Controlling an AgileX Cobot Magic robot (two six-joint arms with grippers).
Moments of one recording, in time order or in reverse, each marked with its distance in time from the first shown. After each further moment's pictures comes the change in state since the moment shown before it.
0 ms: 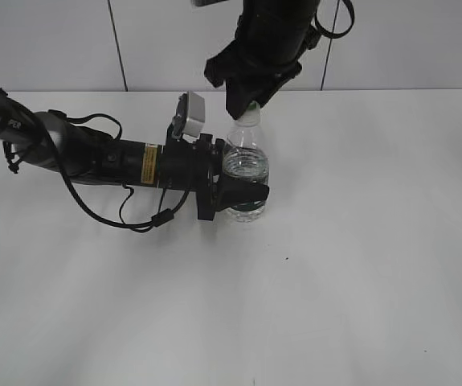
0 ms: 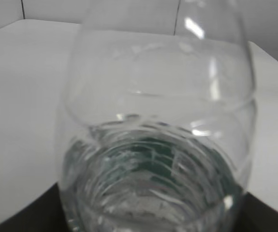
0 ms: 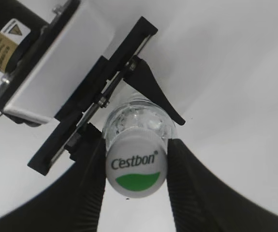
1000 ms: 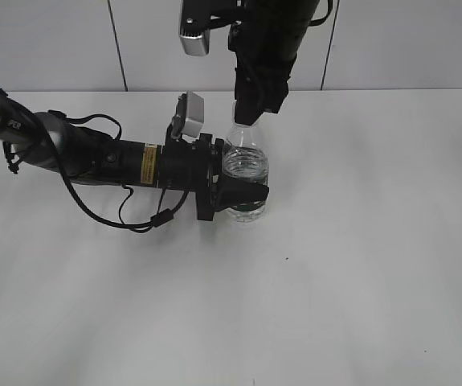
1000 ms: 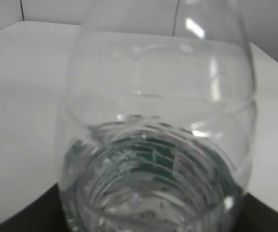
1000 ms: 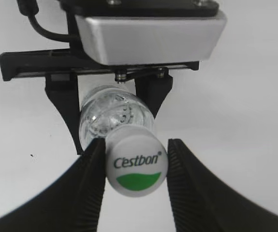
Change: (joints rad) left arm 0.000 0.000 0.000 -0.001 -0.013 0.006; right arm 0.001 0.000 0.000 0.004 0.000 -0.890
